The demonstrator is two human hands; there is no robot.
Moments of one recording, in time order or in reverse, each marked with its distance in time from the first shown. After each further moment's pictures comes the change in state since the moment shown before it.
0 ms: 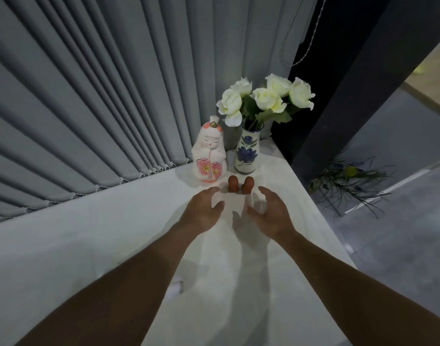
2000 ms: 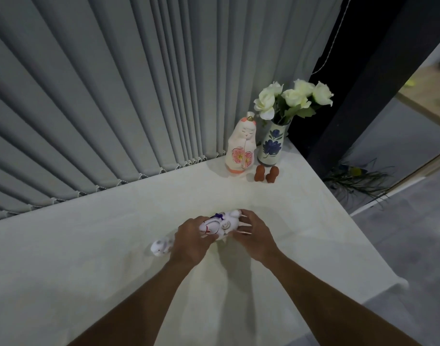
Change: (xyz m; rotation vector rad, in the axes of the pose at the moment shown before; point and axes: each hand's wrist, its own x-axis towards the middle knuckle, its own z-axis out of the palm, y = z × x) left_hand -0.135 -0.125 -0.029 -0.153 0.208 0.087; right_hand -0.132 -0.048 0.107 0.476 -0.138 -0.105
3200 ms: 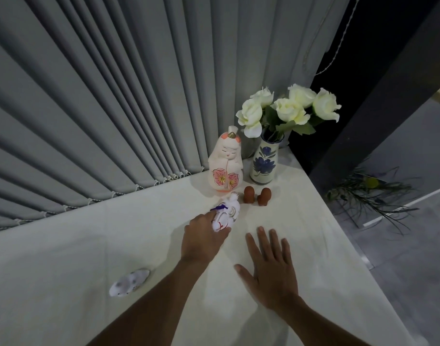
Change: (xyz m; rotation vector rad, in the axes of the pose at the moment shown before) left_hand 0.107 0.069 0.075 0.212 0.102 -0.102; right_hand 0.049 0.072 -0.075 -1.135 0.012 -0.171
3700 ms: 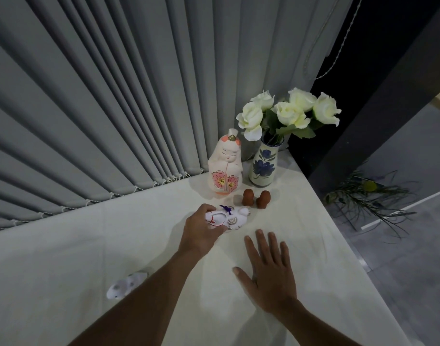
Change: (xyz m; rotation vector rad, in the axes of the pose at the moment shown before) left_hand 0.018 -0.004 -0.004 -0.325 -0.109 -0.091; right_hand 0.001 -0.001 -0.001 0.021 0.008 0.000
